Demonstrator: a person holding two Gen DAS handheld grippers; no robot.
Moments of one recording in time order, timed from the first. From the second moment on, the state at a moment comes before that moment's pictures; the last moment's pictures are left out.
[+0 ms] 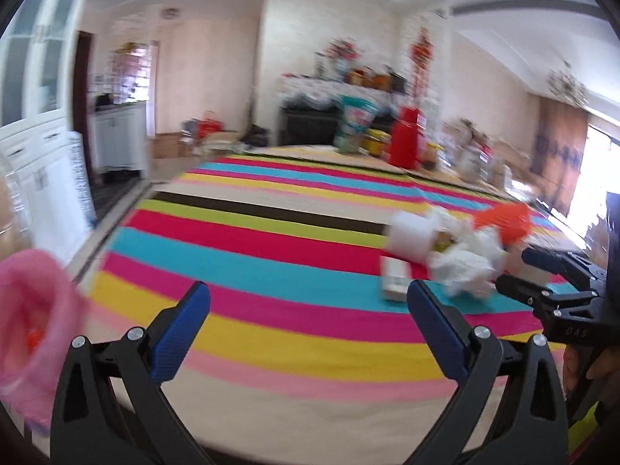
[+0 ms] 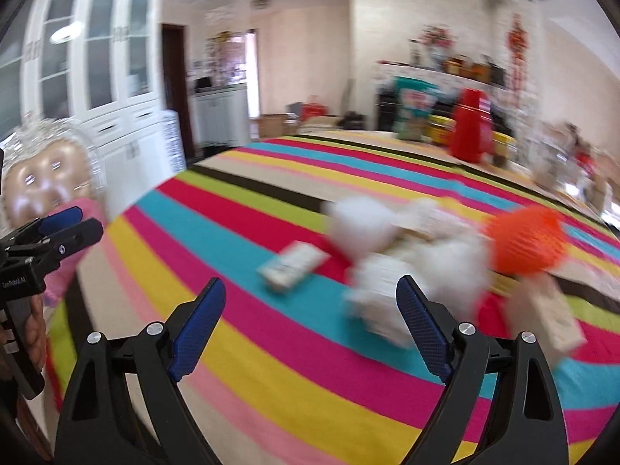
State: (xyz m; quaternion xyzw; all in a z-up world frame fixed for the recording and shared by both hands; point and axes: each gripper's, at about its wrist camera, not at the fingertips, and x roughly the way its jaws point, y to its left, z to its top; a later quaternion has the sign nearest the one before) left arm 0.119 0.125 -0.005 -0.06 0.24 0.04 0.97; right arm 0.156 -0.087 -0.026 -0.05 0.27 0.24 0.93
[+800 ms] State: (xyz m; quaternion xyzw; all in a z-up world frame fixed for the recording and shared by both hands) left arm 0.266 -0.026 -0.049 -0.01 0.34 -0.07 0.94; right arm 0.246 -0.241 -0.074 0.04 0.36 0.08 0.93
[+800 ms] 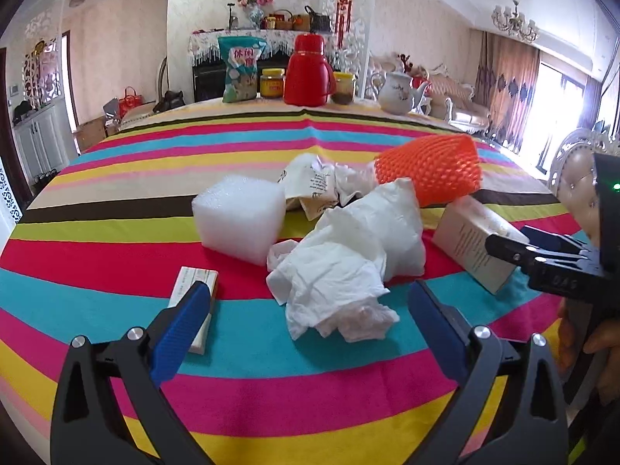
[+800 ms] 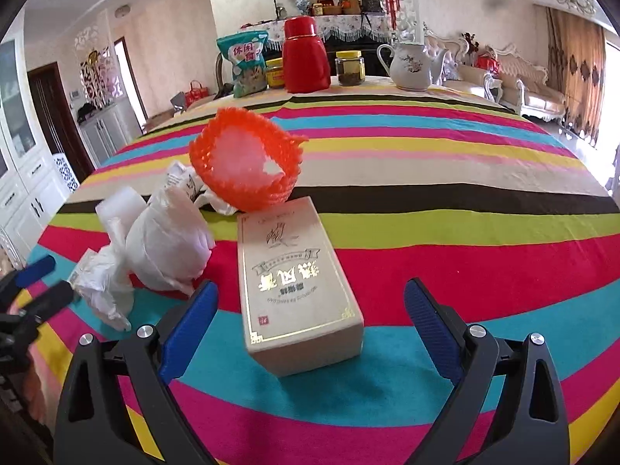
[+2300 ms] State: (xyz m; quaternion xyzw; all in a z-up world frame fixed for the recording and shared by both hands) left arm 0.206 -0.018 -0.015 0.02 0.29 -0.09 0.95; right arm 0.182 -0.184 -0.027 -0.05 0.26 0.14 0.95
